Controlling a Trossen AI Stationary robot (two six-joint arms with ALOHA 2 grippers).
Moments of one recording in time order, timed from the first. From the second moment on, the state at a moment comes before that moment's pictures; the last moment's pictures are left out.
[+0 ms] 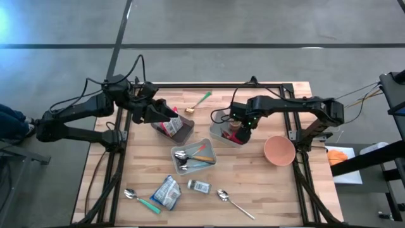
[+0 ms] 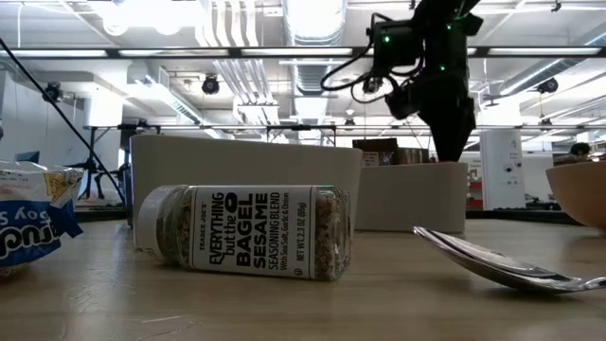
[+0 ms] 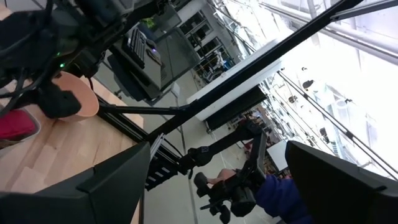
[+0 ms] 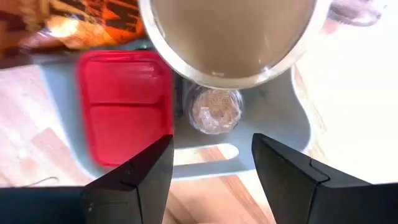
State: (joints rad) left arm 0.27 0.97 1.03 -0.08 0.64 -0.92; right arm -0.24 1.58 1.14 -1.07 -0.04 0.37
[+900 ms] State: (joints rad) left arm 0.20 0.98 1.03 -0.40 0.64 -0.85; right arm -0.11 1.55 1.54 -1.30 -0.03 0.41
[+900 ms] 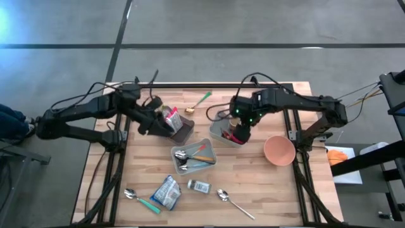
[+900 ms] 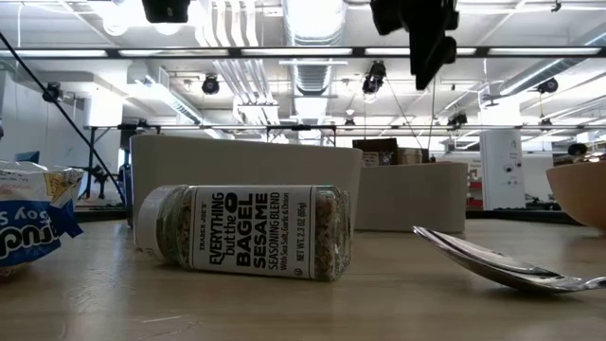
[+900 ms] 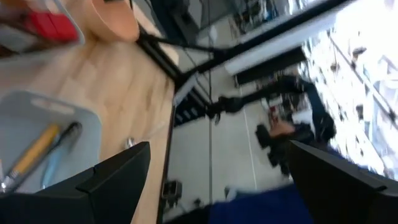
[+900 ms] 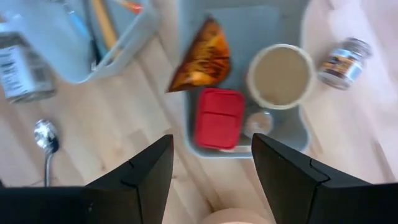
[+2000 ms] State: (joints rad) left arm -0.26 0.98 0.37 -0.10 0.37 -1.25; right arm 0.13 1.55 1.54 -1.30 0.16 0.52
